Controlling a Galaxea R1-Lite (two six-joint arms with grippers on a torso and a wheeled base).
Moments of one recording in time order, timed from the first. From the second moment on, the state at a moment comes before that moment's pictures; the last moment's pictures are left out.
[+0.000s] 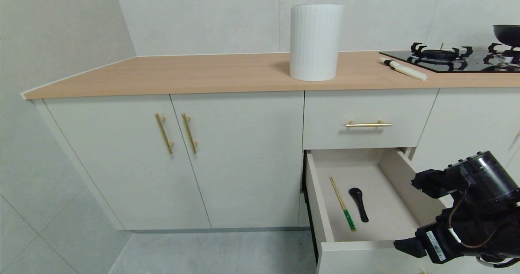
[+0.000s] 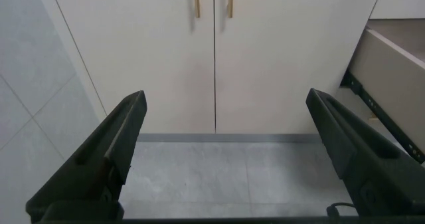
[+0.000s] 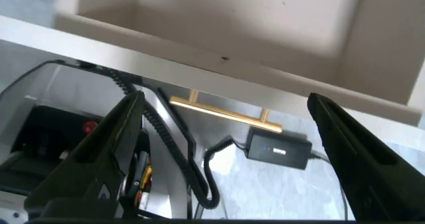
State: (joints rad) left arm 0.00 0.00 0.00 0.00 0.02 0.00; right arm 0.43 1.50 -0.66 0.14 -0.13 0.09
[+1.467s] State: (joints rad) left arm 0.00 0.00 0.00 0.00 0.02 0.00; right arm 0.46 1.71 -0.70 0.24 -0.23 0.16
